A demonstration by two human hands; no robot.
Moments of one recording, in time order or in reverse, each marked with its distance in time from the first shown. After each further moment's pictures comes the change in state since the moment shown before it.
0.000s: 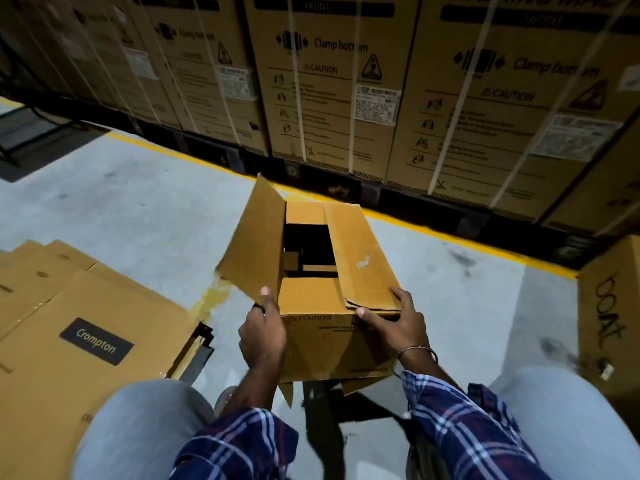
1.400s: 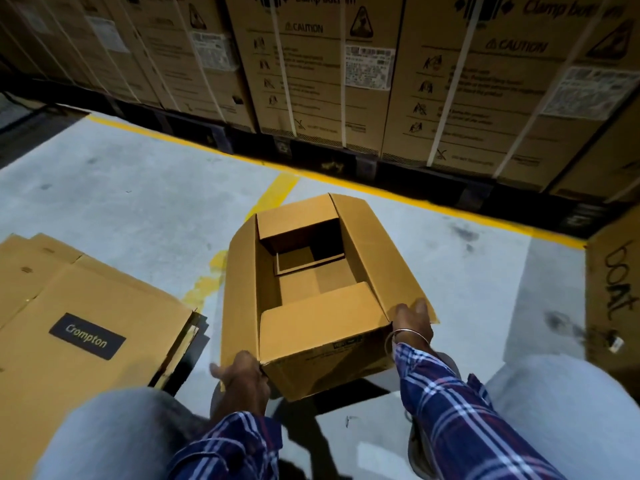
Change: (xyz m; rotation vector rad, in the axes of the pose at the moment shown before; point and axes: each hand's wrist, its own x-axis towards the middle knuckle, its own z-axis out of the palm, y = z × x) left_hand 0.054 -0.145 0.056 -0.636 -0.038 -0.793; right_hand 0.032 0.029 0.012 0.166 0.251 0.448
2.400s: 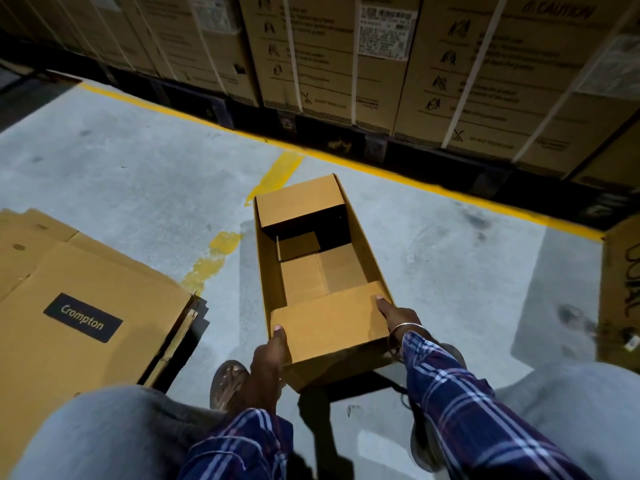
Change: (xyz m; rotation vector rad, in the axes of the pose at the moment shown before) left_hand -0.037 -0.005 0.026 0.546 -0.197 -0.038; right_hand 0.035 0.016 0.039 -0.299 -0.303 0.121
